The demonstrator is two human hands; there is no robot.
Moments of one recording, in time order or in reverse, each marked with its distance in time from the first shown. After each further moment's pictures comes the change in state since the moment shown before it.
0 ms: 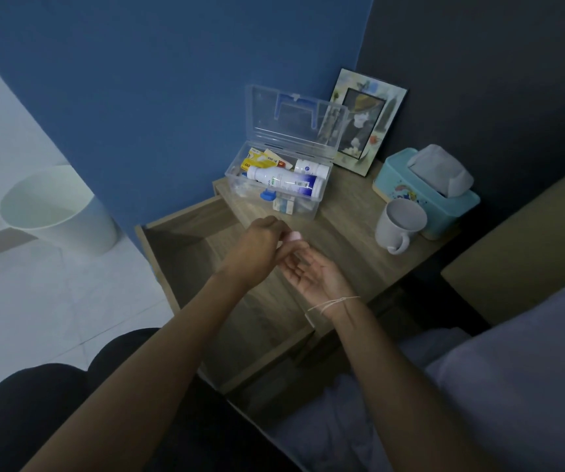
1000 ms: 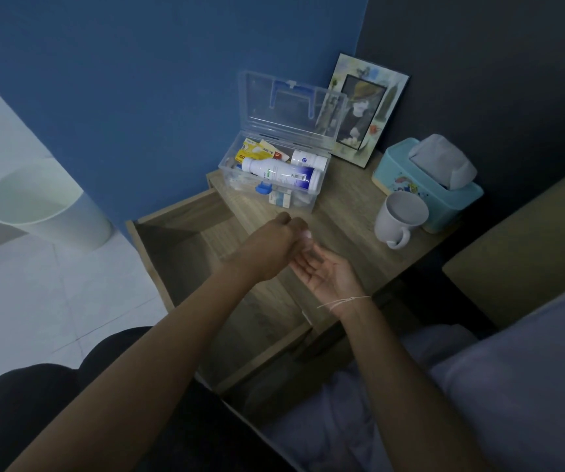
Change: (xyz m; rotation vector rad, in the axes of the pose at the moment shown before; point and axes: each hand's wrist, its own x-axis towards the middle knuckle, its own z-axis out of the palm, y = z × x) left_hand 0.018 0.009 0.014 -0.004 -0.207 0.043; right_hand -0.001 -0.014 -0.020 -0.043 0.043 -0.035
